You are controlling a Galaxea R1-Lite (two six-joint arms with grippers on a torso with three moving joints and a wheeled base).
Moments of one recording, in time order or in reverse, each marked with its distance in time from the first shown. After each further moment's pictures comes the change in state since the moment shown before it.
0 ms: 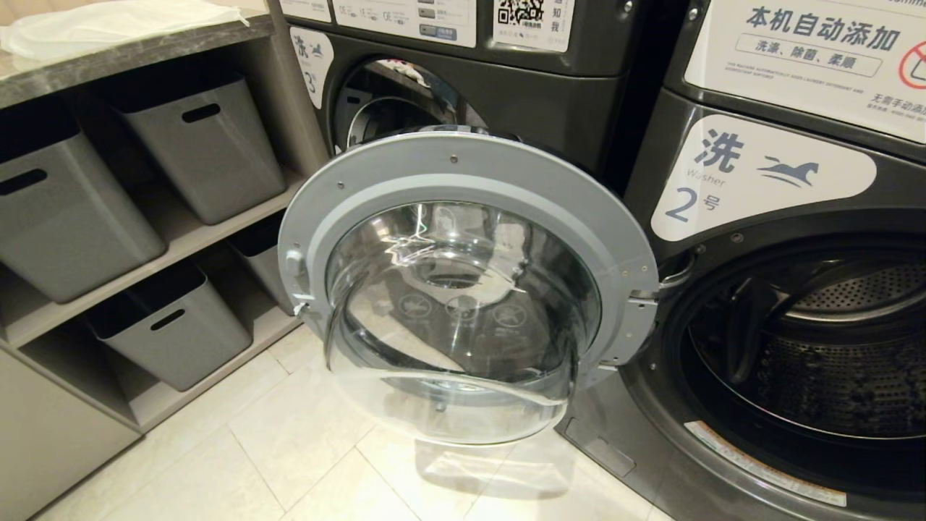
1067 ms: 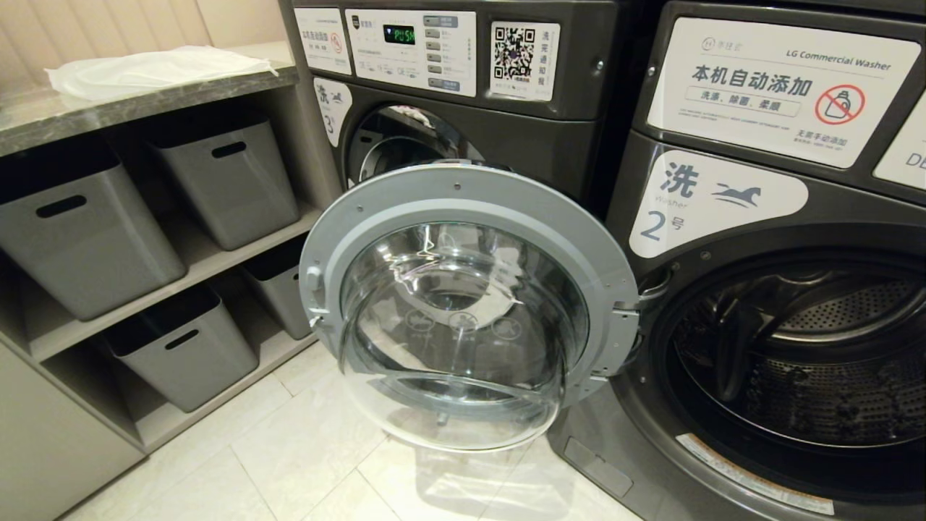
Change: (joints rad) left arm 0.000 0.000 0.000 0.000 0.000 0.000; right arm 0.005 -0.045 0.083 -0.004 0.134 -0.147
